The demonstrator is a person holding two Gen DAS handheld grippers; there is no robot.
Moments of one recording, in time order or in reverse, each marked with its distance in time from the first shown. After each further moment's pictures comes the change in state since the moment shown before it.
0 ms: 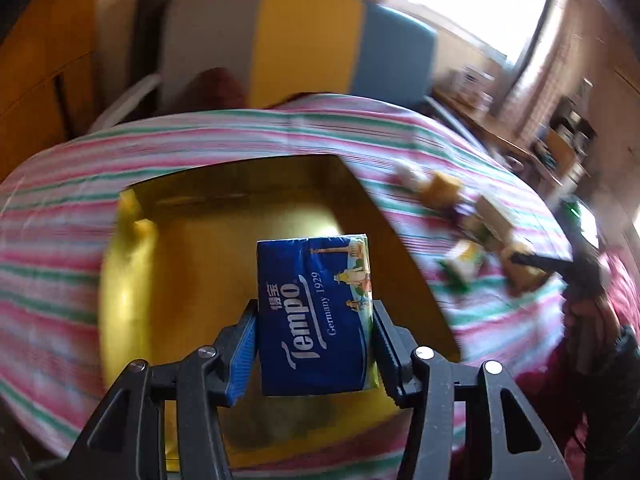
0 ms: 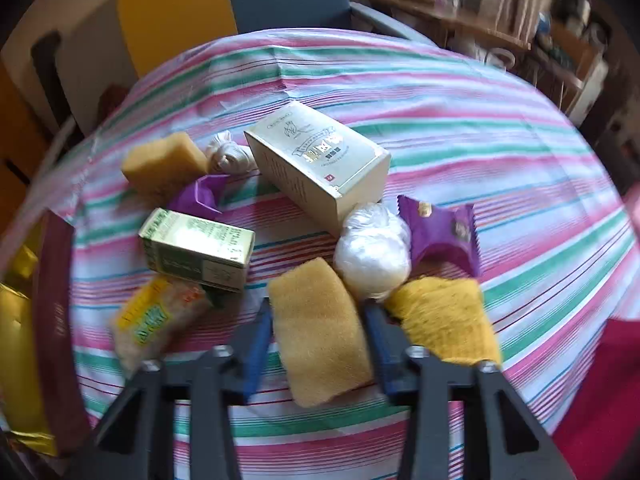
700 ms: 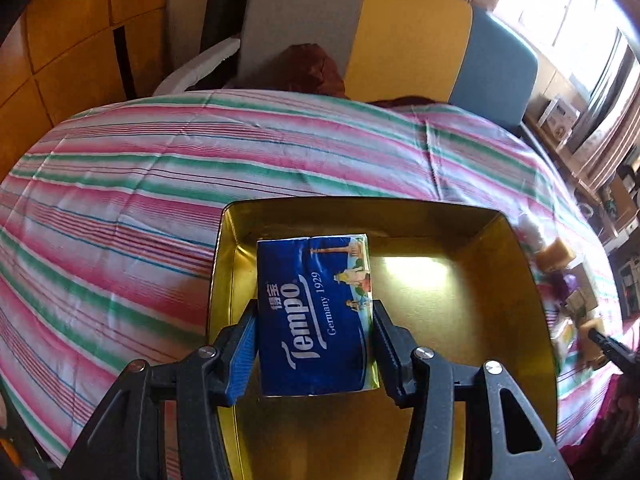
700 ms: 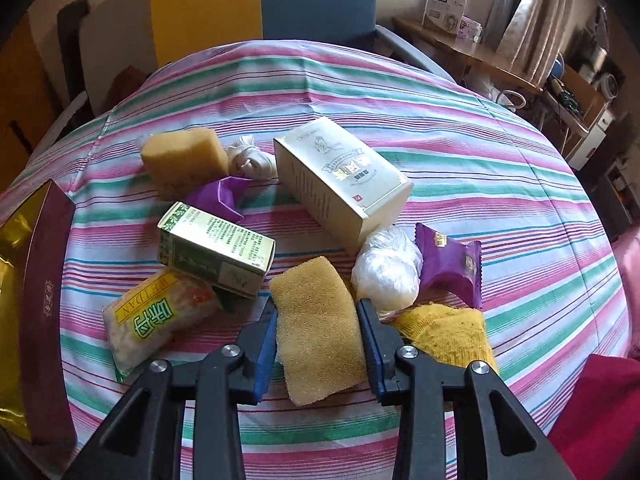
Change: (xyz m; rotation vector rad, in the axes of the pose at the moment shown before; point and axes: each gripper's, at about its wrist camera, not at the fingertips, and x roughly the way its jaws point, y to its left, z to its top) left arm 0.070 0.101 0.060 -0.149 0.071 0.159; right arm -0.006 0.016 0.002 -0.085 -0.048 -0.013
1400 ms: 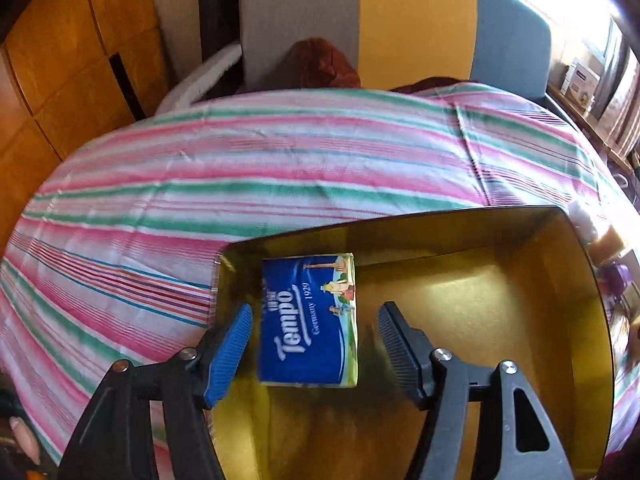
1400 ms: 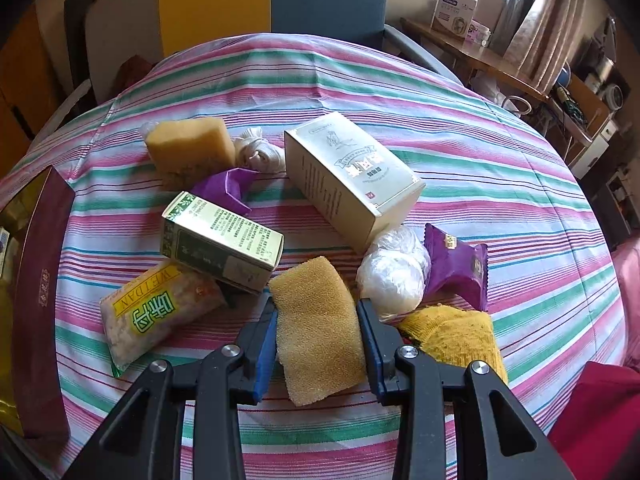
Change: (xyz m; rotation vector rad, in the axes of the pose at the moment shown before) left arm 0.029 -0.012 0.018 0.106 -0.020 0.161; right arm 0.002 0.005 -0.001 -0.030 0.013 -0.007
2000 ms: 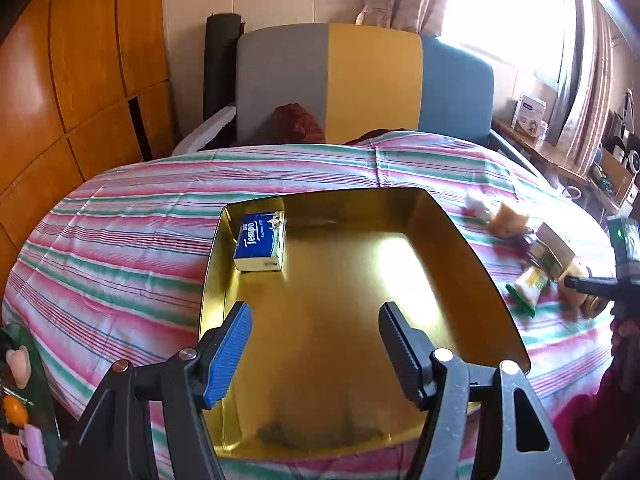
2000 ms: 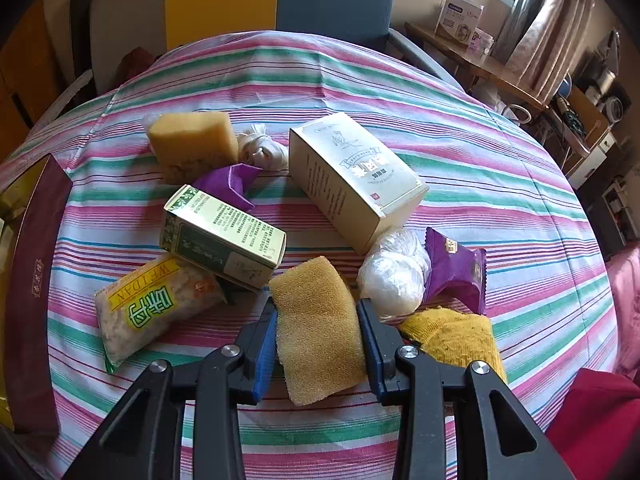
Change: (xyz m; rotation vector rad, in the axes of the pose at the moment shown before) left arm -0.146 -0.038 -0.117 -0.011 -0.236 -0.066; right arm 0.001 0.006 -0.001 -0.037 -0.008 -0.031
